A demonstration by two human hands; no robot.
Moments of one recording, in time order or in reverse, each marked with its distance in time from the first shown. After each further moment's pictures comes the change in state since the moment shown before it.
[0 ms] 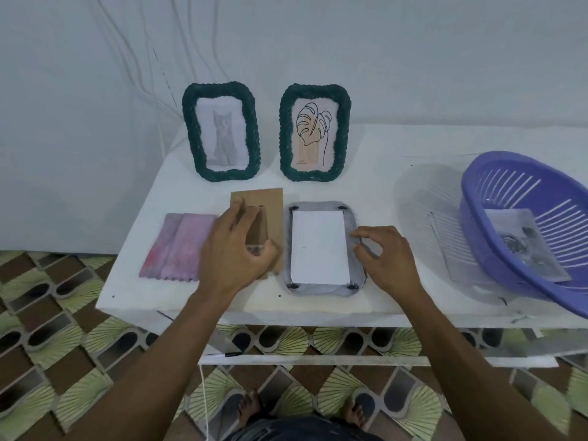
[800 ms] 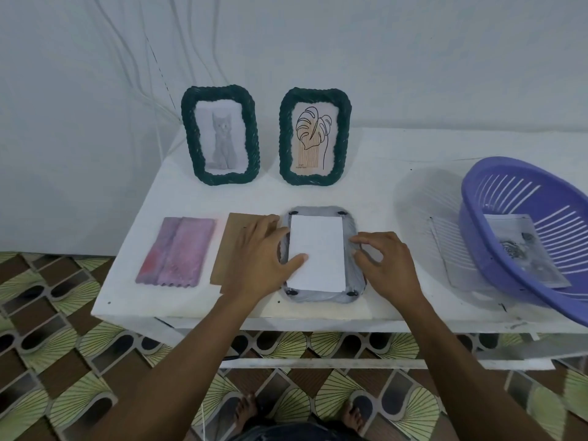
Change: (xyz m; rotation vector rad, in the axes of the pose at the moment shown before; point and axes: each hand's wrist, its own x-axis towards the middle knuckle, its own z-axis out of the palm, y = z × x) left_hand 0.007 0.011 0.040 0.007 -0.216 0.121; right_hand -0.002 0.001 -0.001 -0.038 0.003 -0.022
